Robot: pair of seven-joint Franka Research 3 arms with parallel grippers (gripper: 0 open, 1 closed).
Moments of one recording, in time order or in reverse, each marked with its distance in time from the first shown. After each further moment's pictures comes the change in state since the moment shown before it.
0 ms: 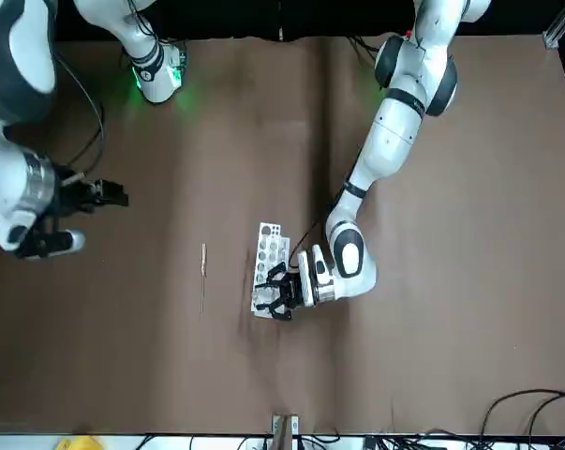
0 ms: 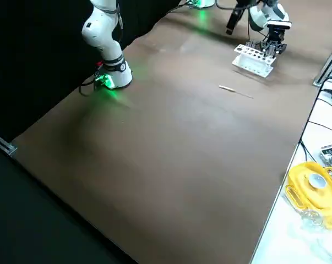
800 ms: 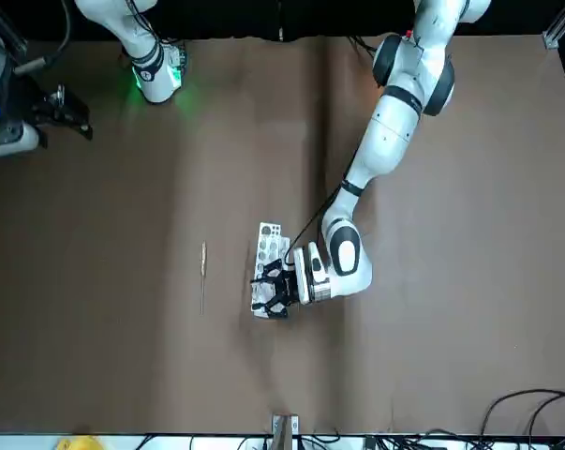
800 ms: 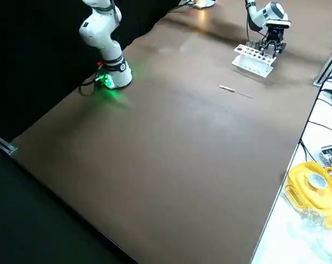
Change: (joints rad) left arm -0.018 0.003 0.000 0.021 -0.019 0.000 0.001; right arm -0.153 -0.275 0.266 -0.102 -0.231 -0.035 0.004
